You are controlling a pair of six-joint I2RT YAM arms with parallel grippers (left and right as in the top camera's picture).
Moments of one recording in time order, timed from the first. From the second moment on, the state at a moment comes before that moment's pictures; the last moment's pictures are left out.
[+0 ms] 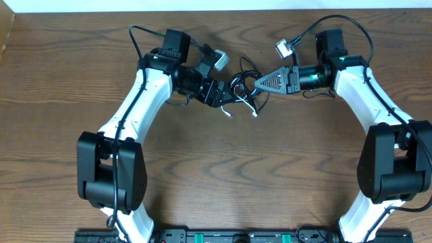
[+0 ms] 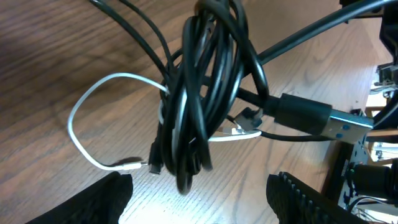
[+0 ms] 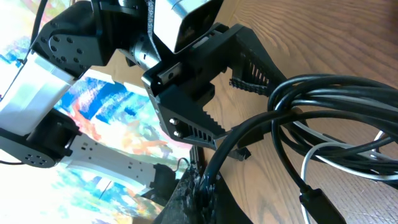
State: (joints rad) left arm -0.24 1.88 1.47 -0.82 0.79 0.27; right arm 0.11 1.93 1.42 -0.68 -1.44 -0.03
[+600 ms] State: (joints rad) left arm -0.29 1.88 1.47 -0.79 0.80 0.25; right arm 0.11 1.93 1.42 -0.68 -1.49 -0.03
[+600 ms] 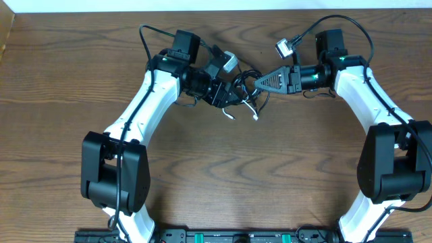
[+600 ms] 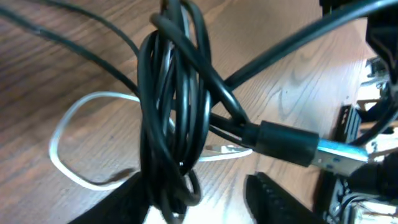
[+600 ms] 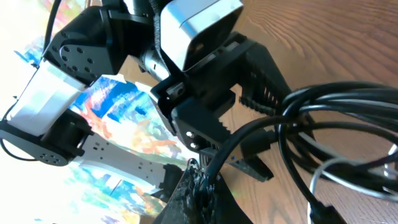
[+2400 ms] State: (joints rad) left arm -0.08 1.88 1.47 -0.75 1.20 -0.39; right arm 0.11 1.93 1.42 -0.89 -0.64 -0.07
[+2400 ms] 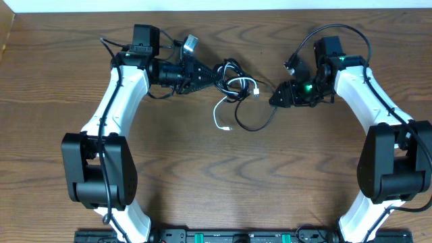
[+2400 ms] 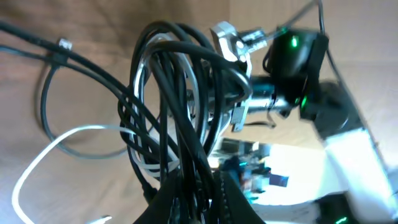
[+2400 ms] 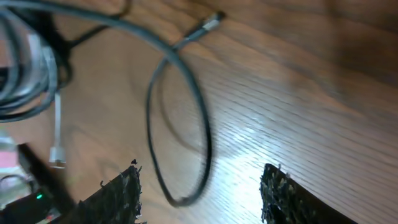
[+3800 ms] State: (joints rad) left arm -0.10 1.88 1.47 -0.83 1.23 -1.40; right arm 0.51 1.67 1.44 -0.76 -0.36 -0.27
